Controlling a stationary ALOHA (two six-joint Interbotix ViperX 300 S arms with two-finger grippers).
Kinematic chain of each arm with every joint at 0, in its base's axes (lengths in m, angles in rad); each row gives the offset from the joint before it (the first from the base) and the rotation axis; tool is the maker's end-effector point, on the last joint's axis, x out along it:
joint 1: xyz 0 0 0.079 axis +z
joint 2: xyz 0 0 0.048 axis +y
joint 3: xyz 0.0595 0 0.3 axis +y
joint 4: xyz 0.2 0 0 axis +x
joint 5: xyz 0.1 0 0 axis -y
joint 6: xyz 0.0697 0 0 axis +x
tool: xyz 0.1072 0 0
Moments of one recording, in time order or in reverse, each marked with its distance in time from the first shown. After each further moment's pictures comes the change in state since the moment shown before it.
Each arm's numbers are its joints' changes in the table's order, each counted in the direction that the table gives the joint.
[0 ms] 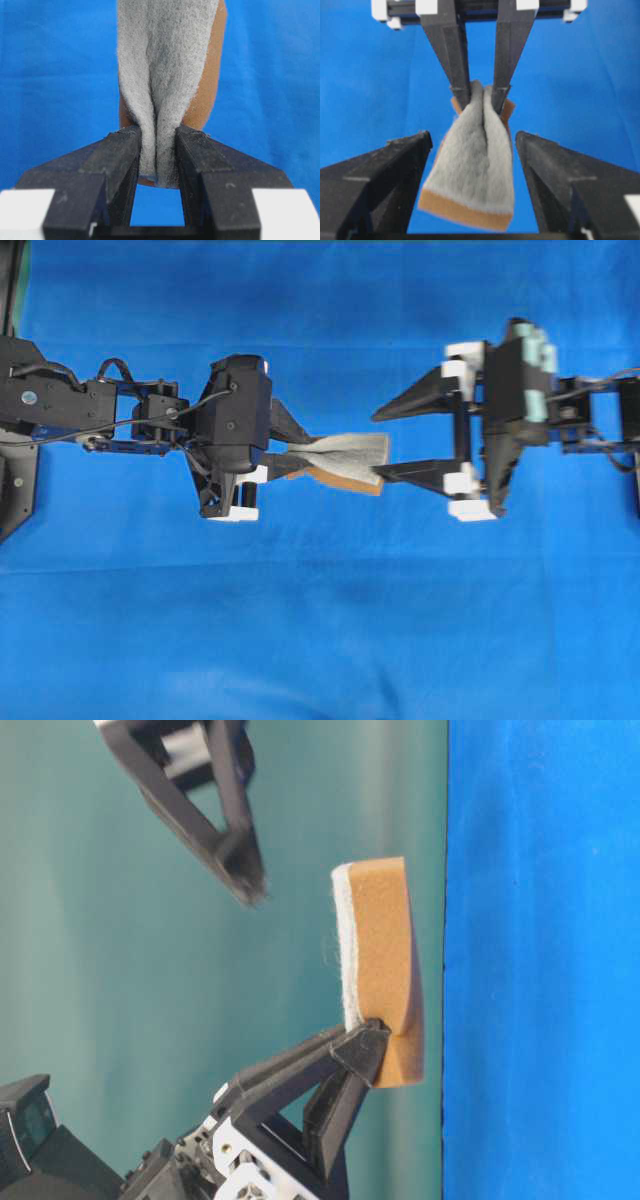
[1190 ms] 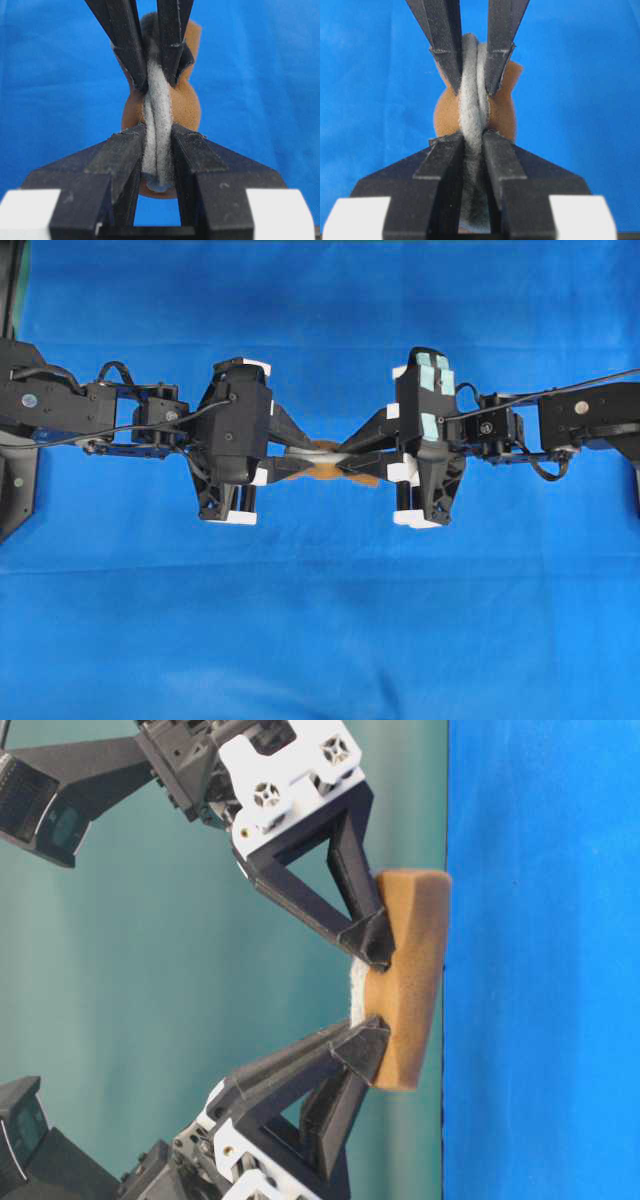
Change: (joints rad) left arm -0.008 0.000 0.000 0.000 0.025 0.052; right arm -0.002 0.195 -0.092 -0.009 -0.072 0.008
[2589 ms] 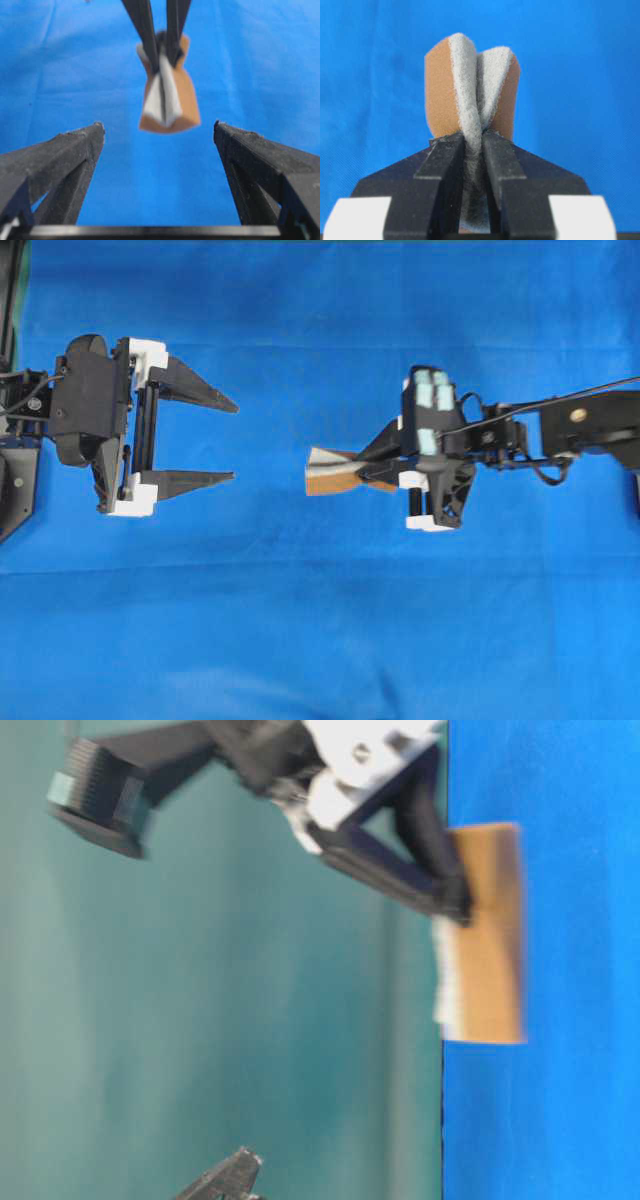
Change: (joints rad) left arm -0.002 -0.383 0.258 0.002 0.063 -0.037; right arm -0.003 0.058 0.061 -0.021 0.008 -0.003
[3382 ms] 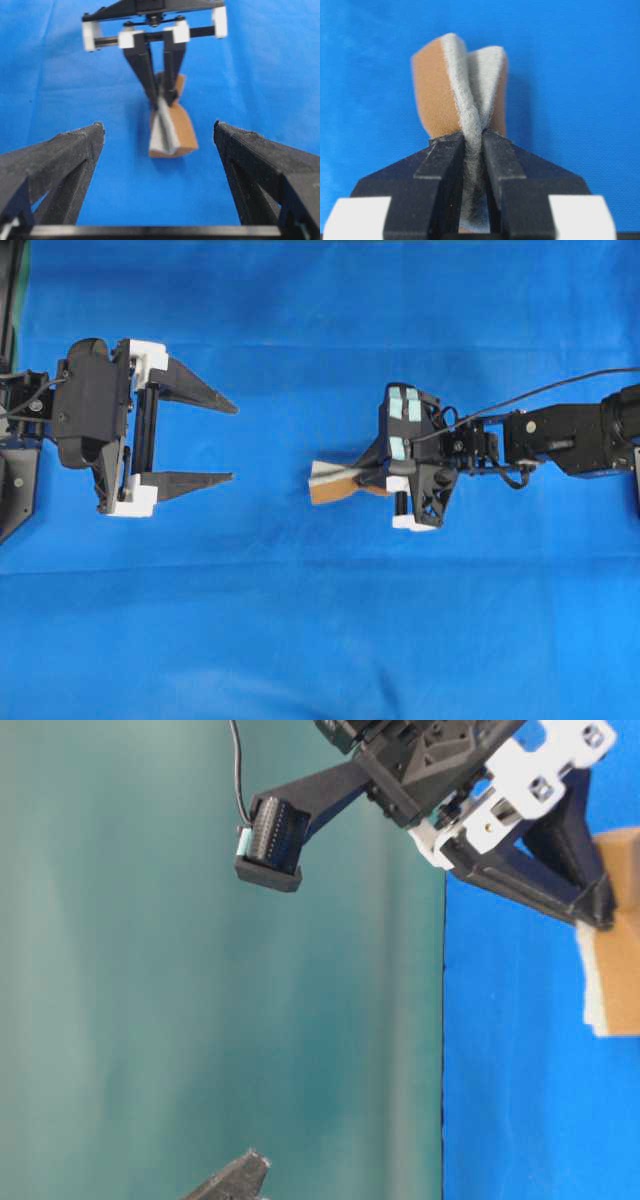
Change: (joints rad) left arm -0.002 0.002 0.009 -0.002 0.000 0.011; right arm -0.051 0.183 0.012 0.005 0.114 0.005
